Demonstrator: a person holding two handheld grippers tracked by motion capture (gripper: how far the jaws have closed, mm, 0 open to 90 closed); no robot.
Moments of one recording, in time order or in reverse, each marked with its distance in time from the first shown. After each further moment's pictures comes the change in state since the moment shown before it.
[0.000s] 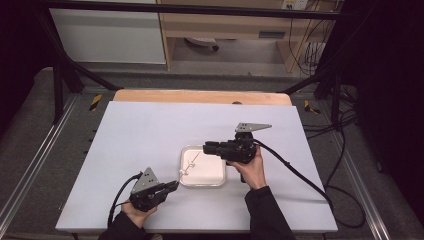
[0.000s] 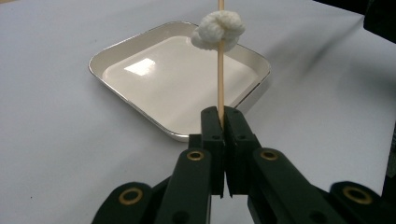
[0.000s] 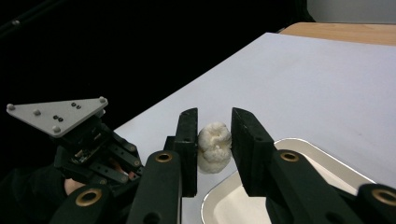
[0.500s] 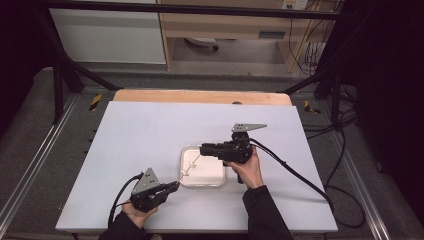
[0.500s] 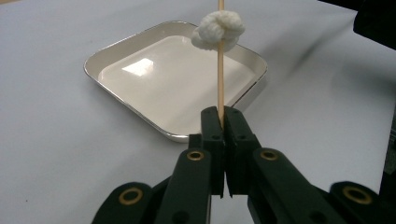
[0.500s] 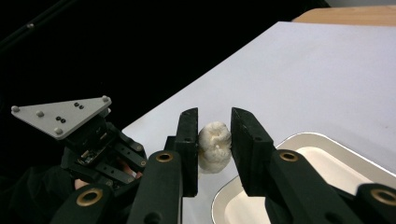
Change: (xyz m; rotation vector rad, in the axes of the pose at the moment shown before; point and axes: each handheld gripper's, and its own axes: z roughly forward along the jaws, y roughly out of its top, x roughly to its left) left arm -0.002 0.000 0.001 0.008 -0.007 0.015; right arm -0.005 -0.004 0.010 0.027 0.049 0.041
